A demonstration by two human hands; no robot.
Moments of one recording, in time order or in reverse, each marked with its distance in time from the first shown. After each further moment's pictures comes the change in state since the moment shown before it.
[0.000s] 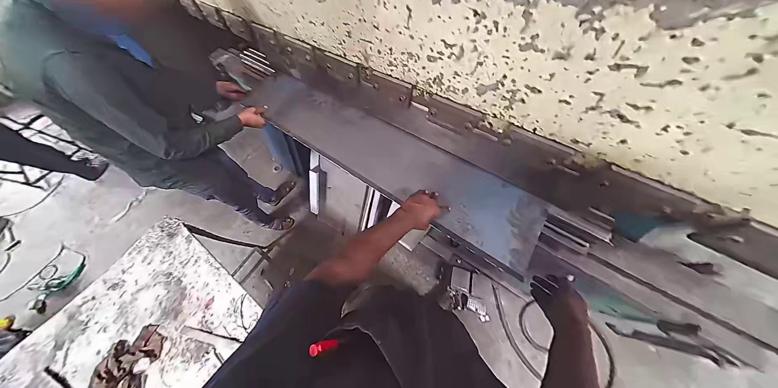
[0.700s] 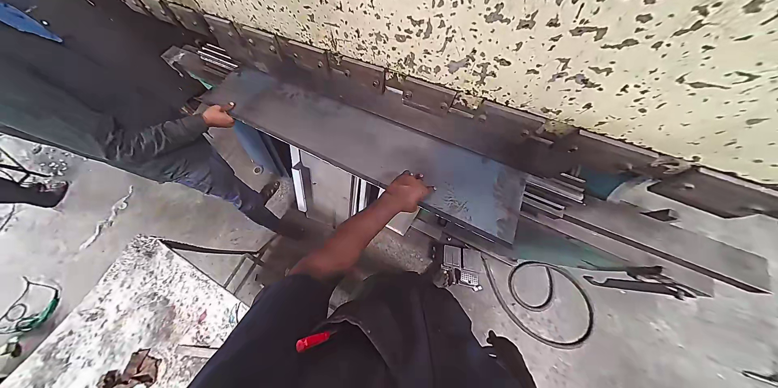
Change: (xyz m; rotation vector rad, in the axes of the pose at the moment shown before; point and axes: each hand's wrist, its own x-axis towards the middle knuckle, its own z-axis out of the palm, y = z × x) left_hand 0.001 -0.003 -0.008 0.106 0.038 0.051; right_hand -0.096 0.227 -0.081 -0.634 -0.118 0.459
